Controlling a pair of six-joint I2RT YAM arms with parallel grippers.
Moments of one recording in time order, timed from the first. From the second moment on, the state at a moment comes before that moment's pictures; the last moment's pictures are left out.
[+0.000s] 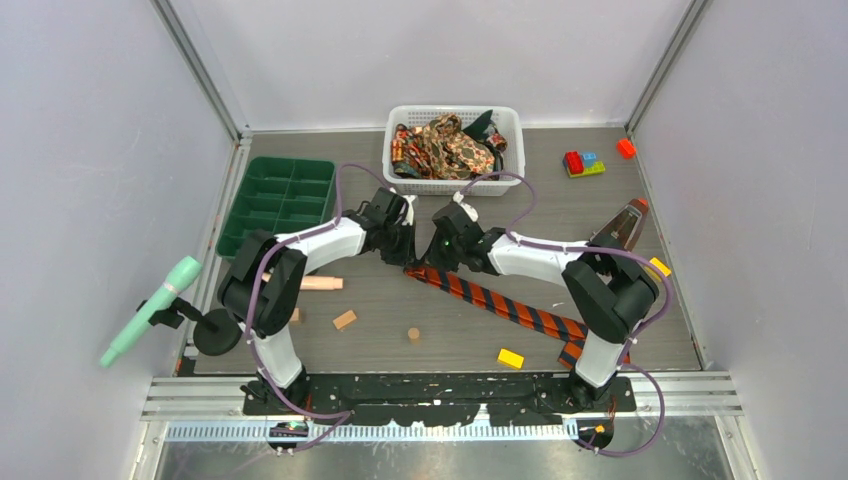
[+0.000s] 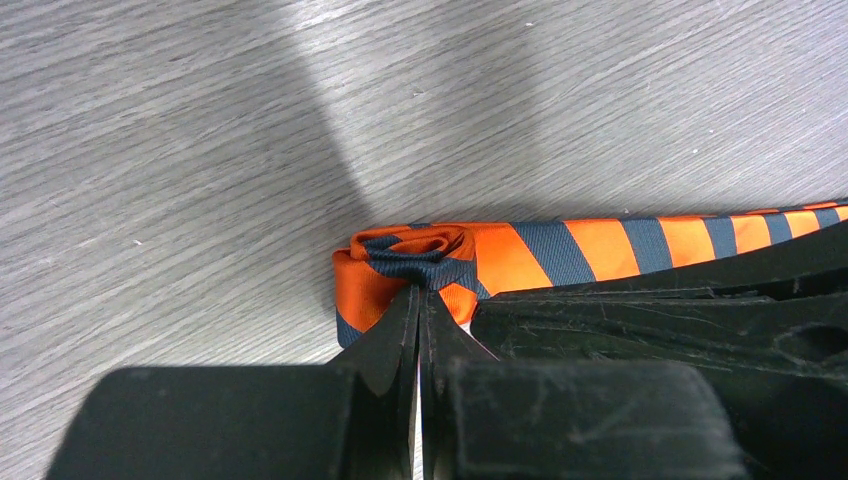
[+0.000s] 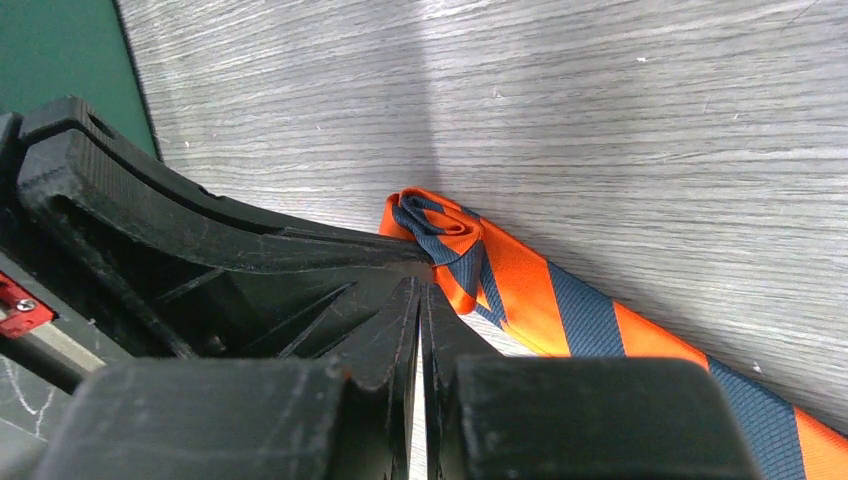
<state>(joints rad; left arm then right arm) -0.56 1.78 1.10 -0.33 0.25 -0.41 0.77 1.76 1.04 -0.11 0.03 1.03</state>
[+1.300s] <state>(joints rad) -0.56 1.65 1.02 -0.32 0.23 -0.43 0.77 1.81 0.99 -0.05 0.05 1.05</state>
